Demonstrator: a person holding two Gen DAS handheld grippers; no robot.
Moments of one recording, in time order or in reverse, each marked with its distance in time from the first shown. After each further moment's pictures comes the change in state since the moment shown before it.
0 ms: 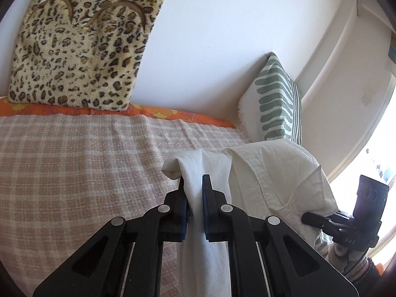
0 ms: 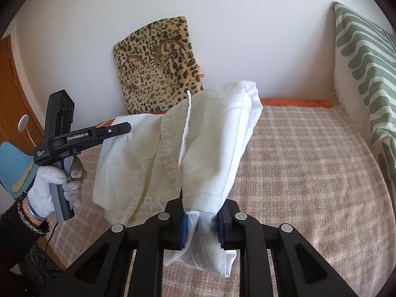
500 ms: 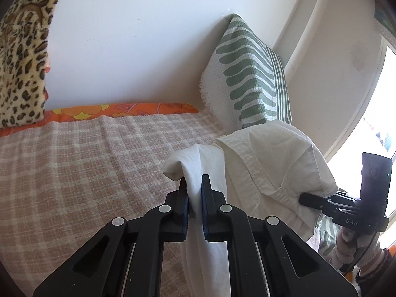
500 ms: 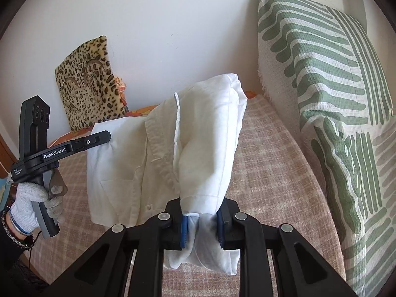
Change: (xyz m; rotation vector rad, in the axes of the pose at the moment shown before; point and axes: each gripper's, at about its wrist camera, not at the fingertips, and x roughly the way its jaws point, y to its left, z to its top) left arm 0.121 -0.107 0.003 0.159 0.064 -0.031; right arm -0.031 -0.163 0.006 0.124 -0.001 -0.192
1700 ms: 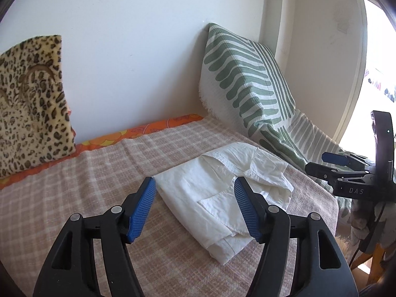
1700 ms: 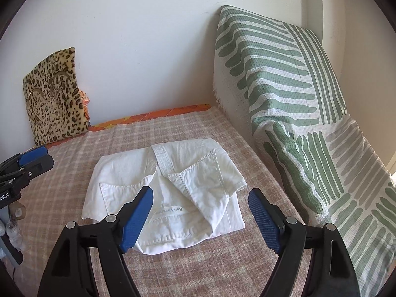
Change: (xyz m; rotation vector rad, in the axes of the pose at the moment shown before) left arm -0.079 -0.041 -0.024 0.218 -0.061 0.144; right arm -0.040 0.026 -0.017 0.050 -0.106 -0.286
